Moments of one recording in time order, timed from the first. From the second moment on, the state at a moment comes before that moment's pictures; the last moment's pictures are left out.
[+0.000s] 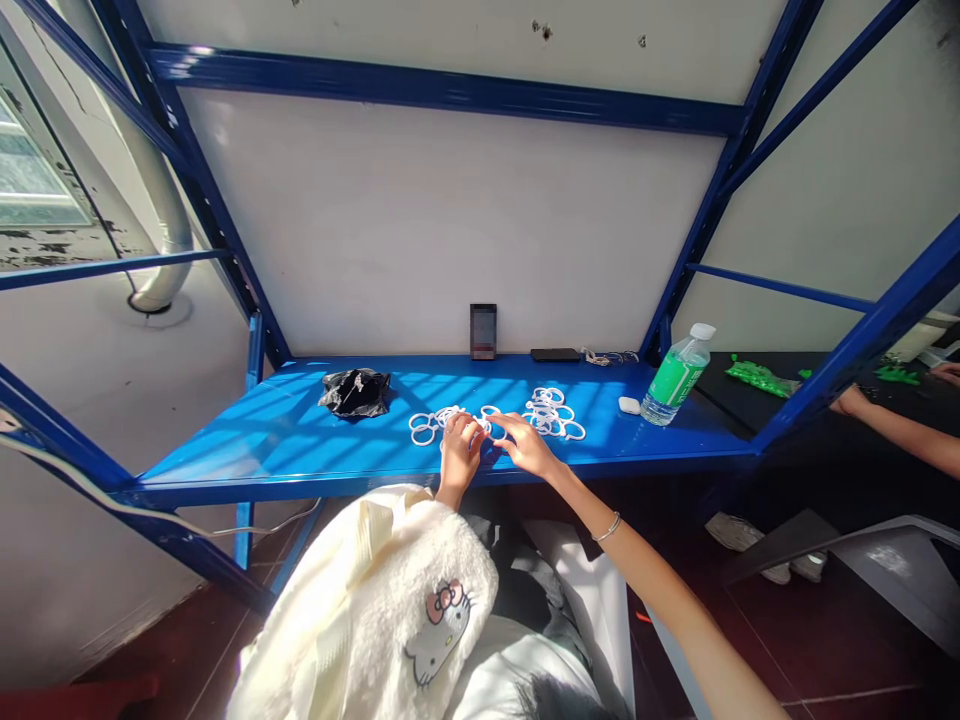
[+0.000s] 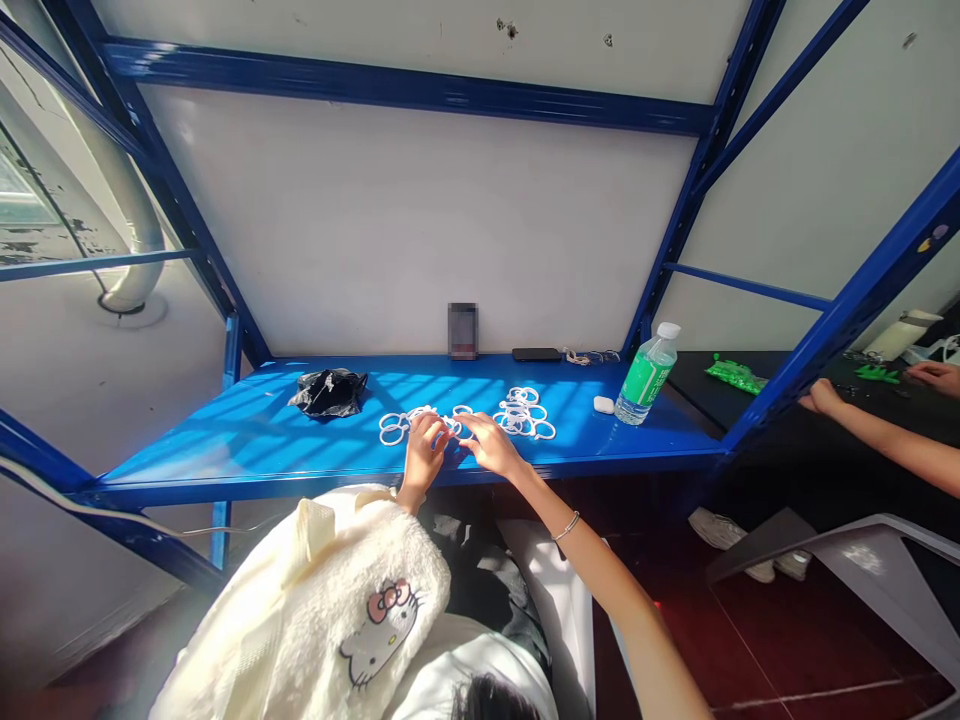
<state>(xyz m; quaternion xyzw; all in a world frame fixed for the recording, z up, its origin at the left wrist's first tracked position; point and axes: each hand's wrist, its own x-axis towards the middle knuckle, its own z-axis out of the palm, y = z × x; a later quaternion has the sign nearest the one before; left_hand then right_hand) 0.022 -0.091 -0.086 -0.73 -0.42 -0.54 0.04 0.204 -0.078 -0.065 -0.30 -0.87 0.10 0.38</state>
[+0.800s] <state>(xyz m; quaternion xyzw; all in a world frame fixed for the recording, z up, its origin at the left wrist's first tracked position) 0.020 -0.088 -0.088 -0.69 -0.47 -0.55 0.07 0.234 -0.067 -0.047 -0.40 -0.83 0.01 0.39</state>
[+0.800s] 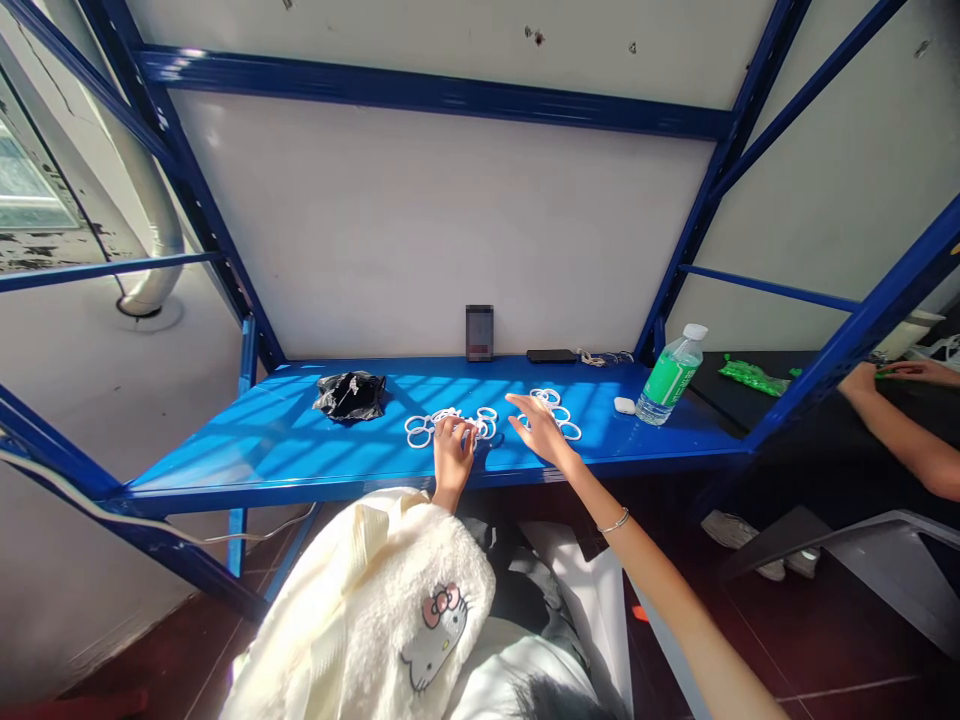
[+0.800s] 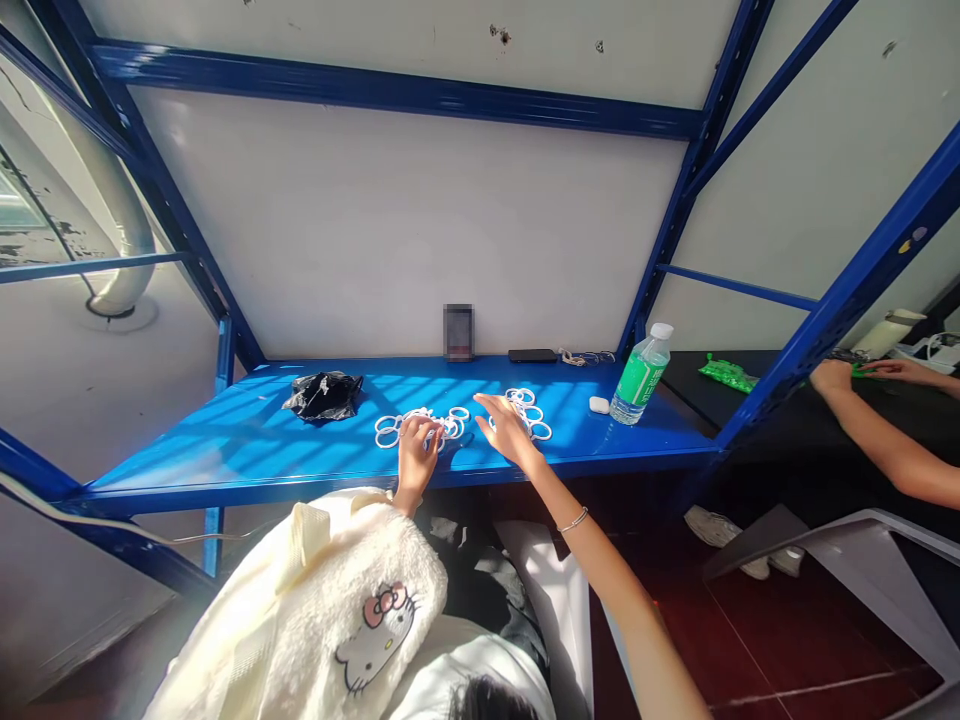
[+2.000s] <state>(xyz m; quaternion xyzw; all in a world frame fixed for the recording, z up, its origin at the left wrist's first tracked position) 0.022 -0.085 -0.097 -0.66 -0.52 -0.54 0.07 0.239 -0.068 -0.049 -0.40 -0.84 0.14 0.35</state>
